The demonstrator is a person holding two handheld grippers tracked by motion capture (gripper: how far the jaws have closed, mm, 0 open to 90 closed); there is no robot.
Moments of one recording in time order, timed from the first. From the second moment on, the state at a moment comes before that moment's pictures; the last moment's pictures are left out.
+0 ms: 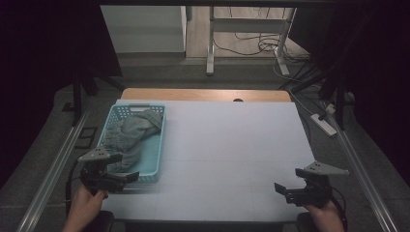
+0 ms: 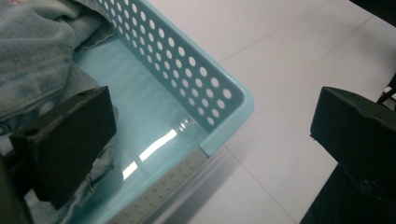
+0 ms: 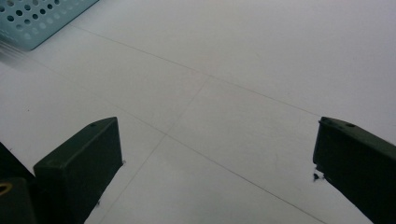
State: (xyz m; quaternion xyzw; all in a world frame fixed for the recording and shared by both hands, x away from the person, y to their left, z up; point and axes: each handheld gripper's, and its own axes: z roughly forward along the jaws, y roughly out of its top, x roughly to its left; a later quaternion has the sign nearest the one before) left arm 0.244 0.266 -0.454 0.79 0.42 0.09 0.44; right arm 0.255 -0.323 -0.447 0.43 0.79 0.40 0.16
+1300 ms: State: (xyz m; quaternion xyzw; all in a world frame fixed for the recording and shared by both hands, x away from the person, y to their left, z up) left arm 0.319 0.278 -0.433 0.77 0.47 0.11 0.41; right arm 0.257 -0.322 -0.448 0.43 0.79 0.40 0.15
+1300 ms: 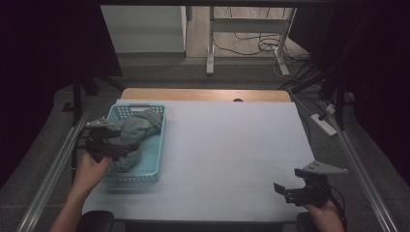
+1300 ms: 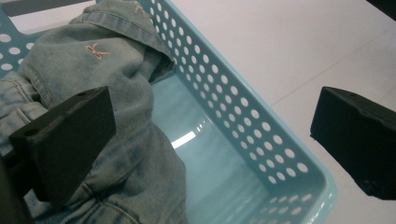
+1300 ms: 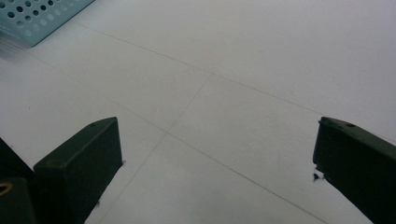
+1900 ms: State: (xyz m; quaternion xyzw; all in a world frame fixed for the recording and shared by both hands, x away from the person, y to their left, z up) left arm 0.356 0.278 -0.429 0.77 0.49 0.11 0.40; right arm 0.258 -0.322 -0.448 0.43 0.79 0.40 0.14
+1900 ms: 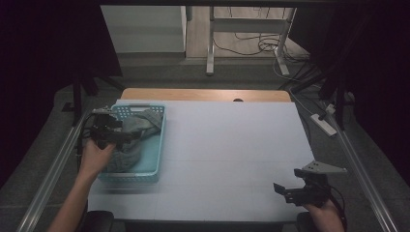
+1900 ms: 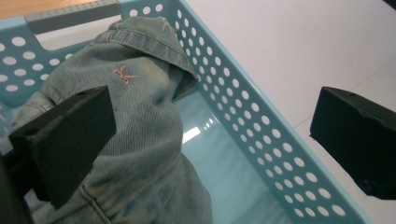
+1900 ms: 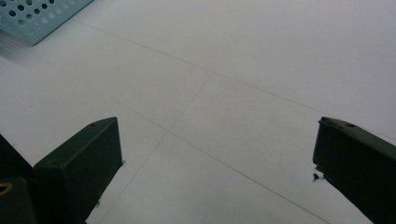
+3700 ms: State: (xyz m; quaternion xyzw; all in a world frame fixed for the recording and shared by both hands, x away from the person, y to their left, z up) left arm 0.450 0.285 -0.489 0.78 0.56 0.05 0.26; right arm 0.259 -0.322 -0.449 0.43 0.80 0.40 0.14
